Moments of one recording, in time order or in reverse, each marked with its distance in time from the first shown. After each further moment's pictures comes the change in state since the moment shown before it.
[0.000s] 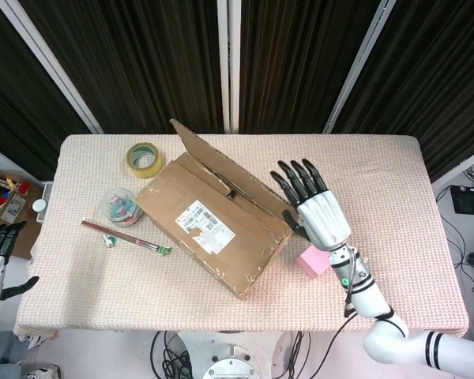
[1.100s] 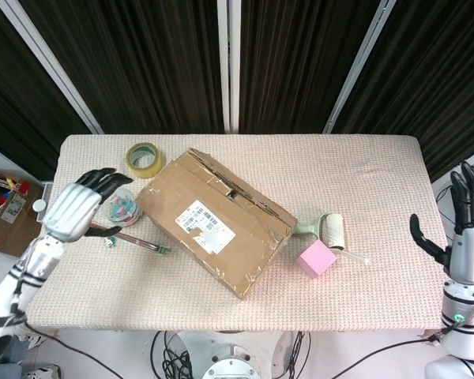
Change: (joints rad) left arm -0.483 0.022 -0.203 -0.079 0.012 -0.451 -0.145; right arm -0.340 0.189 -0.055 0.094 -0.071 0.571 0.486
